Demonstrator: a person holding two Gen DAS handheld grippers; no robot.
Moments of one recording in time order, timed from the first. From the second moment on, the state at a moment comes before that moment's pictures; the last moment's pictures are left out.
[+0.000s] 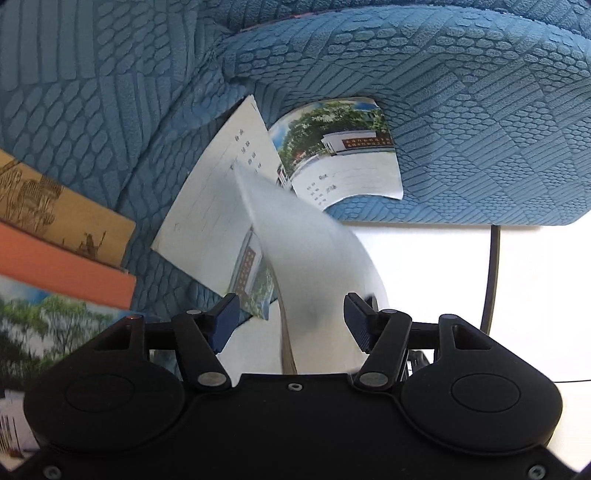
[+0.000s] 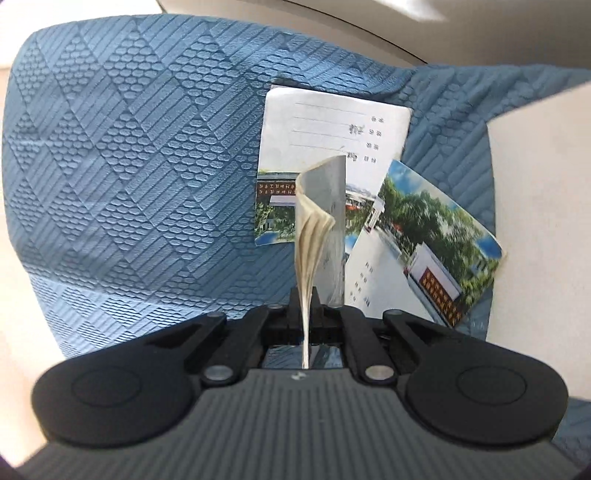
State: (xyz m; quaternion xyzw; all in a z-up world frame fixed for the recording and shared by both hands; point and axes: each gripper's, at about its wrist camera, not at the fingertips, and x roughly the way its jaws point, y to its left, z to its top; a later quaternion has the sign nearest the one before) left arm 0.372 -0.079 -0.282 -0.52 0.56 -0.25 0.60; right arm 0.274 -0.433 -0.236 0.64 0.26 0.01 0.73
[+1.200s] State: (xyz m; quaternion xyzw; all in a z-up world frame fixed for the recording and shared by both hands) left arm 0.314 -0.071 -0.178 -0.37 0.50 -0.31 0.72; right arm 0.202 -0.405 -0.205 0.54 0.34 -0.06 0.77
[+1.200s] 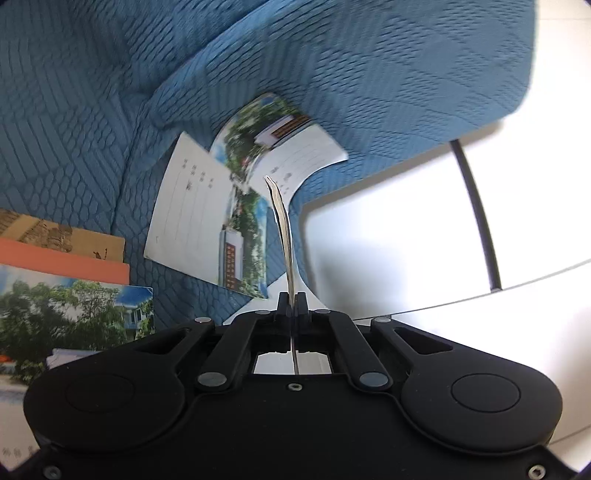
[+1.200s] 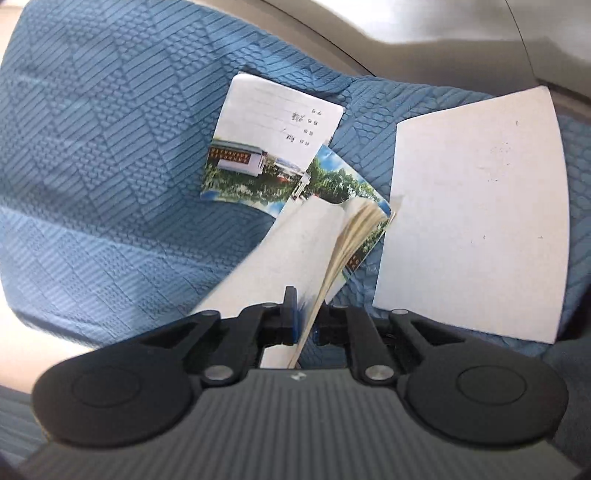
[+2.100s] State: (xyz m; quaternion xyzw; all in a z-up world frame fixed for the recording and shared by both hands) left arm 0.237 0.038 -0.002 -0.36 0.38 -0.29 0.80; right arm 0.229 -0.325 -0.040 0.46 0.32 0.10 0.82
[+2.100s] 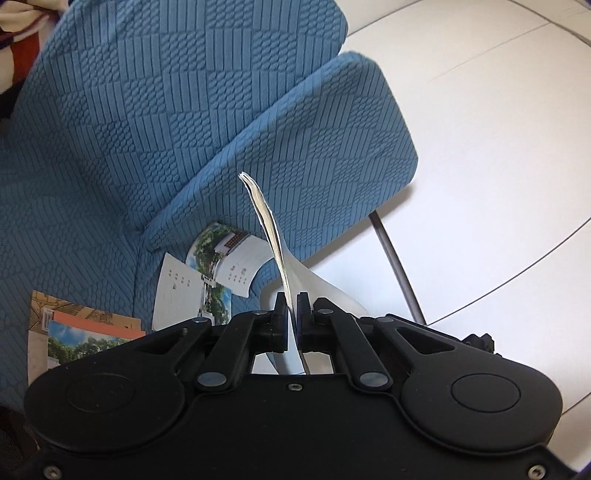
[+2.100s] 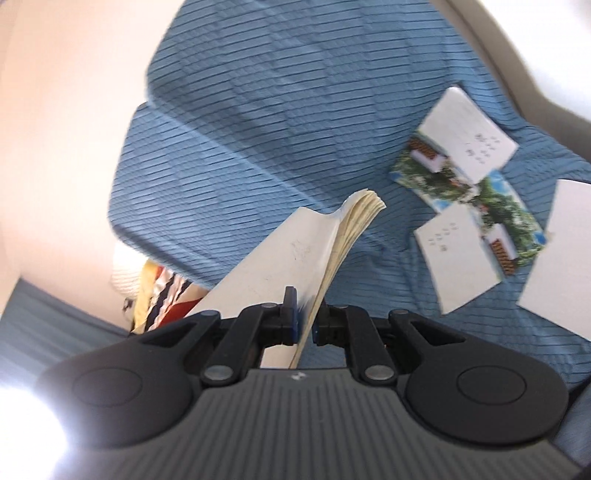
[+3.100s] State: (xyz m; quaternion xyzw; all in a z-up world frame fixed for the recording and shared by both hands) left arm 0.143 0.065 -0.162 -0.39 0.44 -0.14 0.80; right arm 0.279 -0.212 -0.158 0.20 0.46 0.17 0.85
